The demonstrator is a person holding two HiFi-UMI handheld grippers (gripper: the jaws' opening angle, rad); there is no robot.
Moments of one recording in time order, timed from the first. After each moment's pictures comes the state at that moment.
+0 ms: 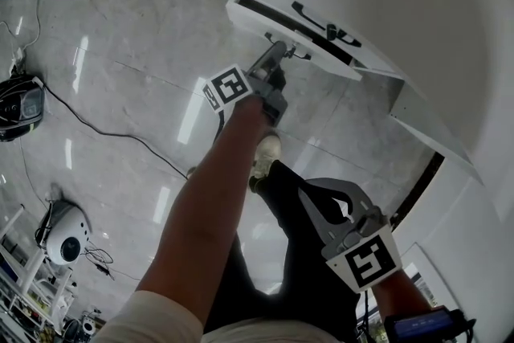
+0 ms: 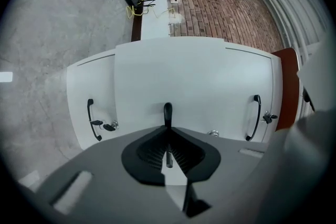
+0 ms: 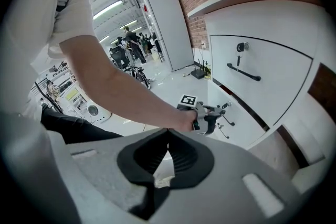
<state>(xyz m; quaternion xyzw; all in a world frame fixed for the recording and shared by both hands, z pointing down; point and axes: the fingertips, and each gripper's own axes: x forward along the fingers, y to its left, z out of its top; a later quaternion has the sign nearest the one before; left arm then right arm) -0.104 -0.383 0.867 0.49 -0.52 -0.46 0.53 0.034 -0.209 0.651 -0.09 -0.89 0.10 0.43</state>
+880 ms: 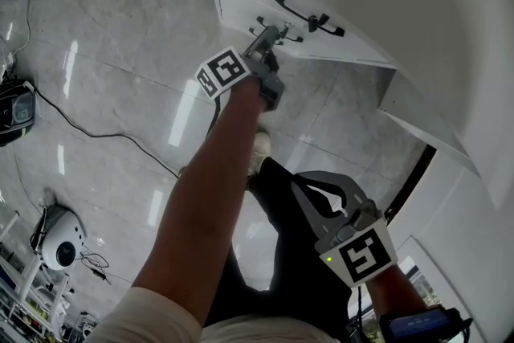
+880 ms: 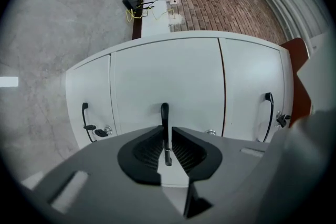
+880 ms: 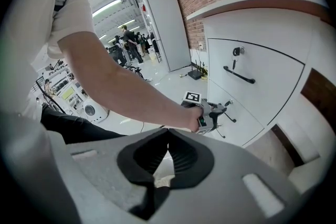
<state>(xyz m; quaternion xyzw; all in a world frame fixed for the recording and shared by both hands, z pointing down) -0.107 -0.402 0.870 0.47 -0.54 -0.44 0.53 0.042 -0.207 0.653 -0.07 -0.90 0.10 0.43</state>
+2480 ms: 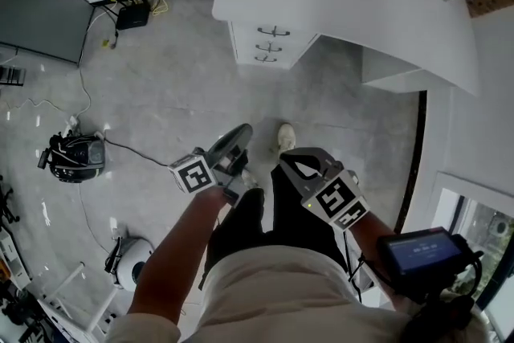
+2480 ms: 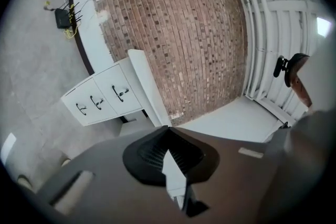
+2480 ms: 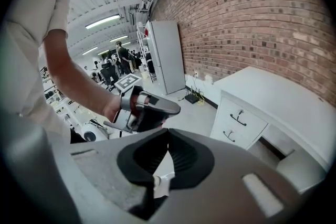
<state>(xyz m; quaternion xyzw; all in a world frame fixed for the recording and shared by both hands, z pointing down) -0.055 -0.076 0.419 0.68 -0.45 -0.27 0.51 0.026 -0.039 0.370 0.04 -0.93 0.10 0.35</state>
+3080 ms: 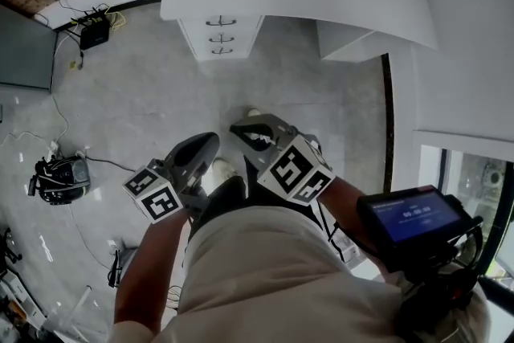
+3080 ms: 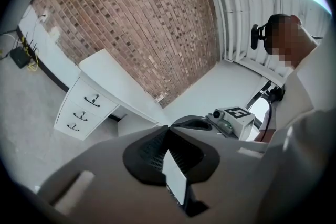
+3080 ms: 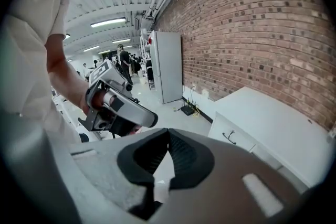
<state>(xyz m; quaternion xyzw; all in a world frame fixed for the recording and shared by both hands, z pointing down) -0.003 -0.021 0.291 0.81 -0.41 -0.12 0.40 0.024 -0.030 0.292 0.07 -0.94 0.05 0.32</state>
